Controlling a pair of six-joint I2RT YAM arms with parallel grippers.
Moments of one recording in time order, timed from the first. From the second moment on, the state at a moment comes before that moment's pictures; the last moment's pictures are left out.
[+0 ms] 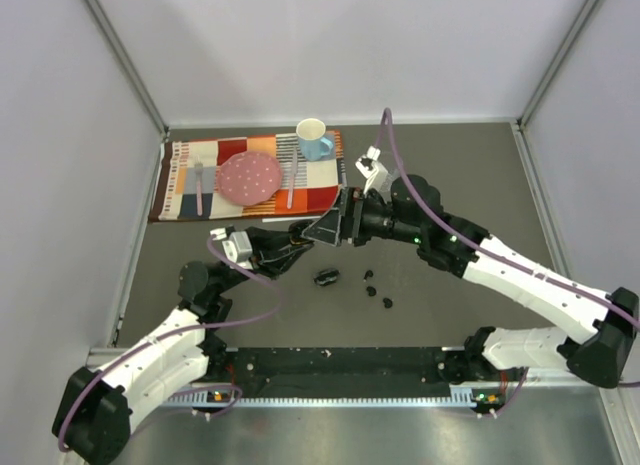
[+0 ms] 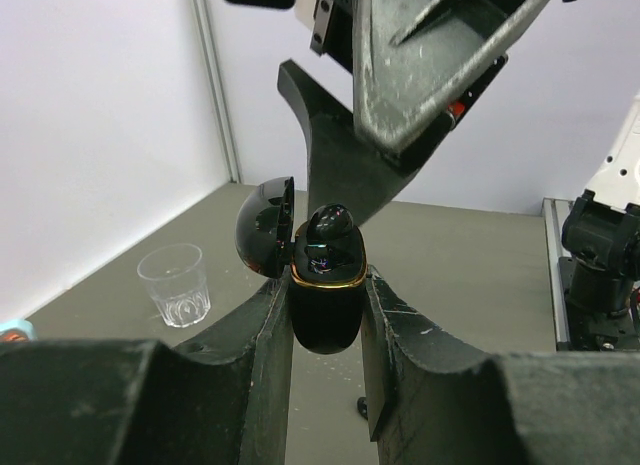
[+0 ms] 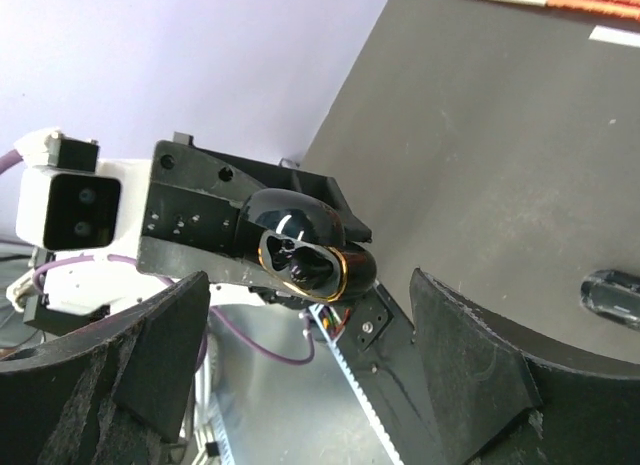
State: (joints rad) left arm -0.52 0.76 0.25 1.00 0.64 -0.21; right arm 0.91 1.18 1.12 -0.16 -0.25 0.82
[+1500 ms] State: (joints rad) left arm -0.52 0.68 0.15 0.96 0.52 -0.17; right arm 0.87 0.98 0.99 -0.29 -0.02 0.83
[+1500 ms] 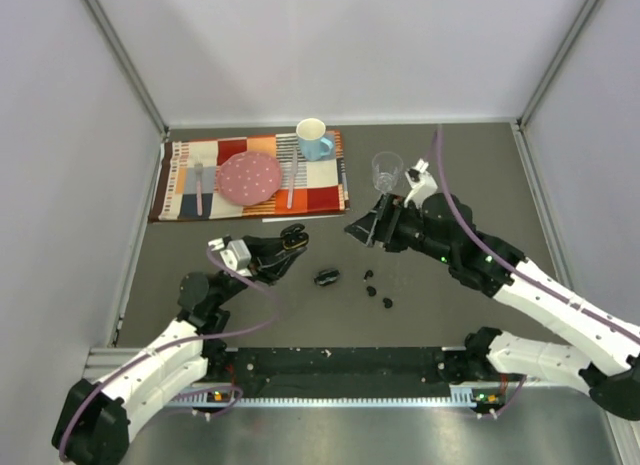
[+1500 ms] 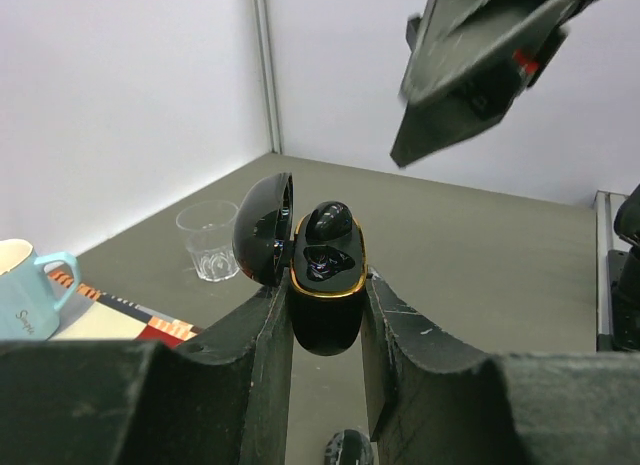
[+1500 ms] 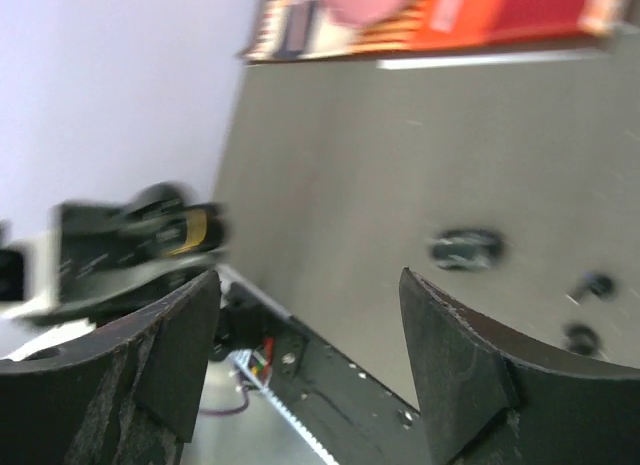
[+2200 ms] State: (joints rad) left arm -0.52 0.64 0.13 0.92 0.52 -0.17; right arm 0.79 1.58 1.21 -0.78 0.17 1.20
